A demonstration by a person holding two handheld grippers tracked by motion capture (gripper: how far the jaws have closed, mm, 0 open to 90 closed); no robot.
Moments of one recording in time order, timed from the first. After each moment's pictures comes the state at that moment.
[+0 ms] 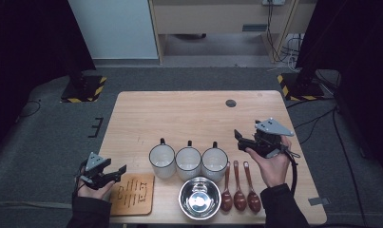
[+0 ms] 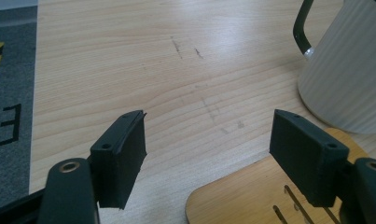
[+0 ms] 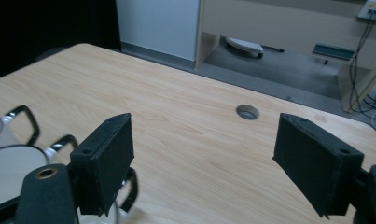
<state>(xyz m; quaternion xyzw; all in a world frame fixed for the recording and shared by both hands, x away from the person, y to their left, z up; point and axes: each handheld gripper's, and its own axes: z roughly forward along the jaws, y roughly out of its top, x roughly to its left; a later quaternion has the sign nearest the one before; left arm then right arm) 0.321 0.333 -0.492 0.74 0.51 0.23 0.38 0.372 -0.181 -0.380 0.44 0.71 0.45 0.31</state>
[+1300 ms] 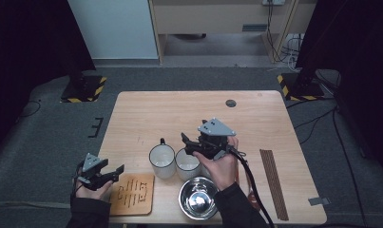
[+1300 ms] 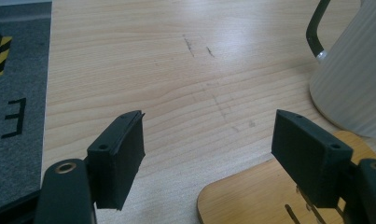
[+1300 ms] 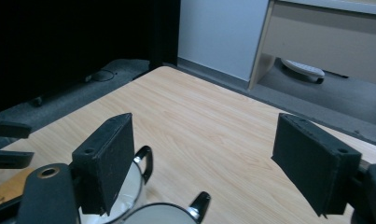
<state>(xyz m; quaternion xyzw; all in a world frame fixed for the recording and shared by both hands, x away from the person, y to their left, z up) 0.321 0.339 -0.495 0.72 0.52 0.24 0.39 0.358 -0.045 -0.362 0.37 0.74 0.50 0.27</state>
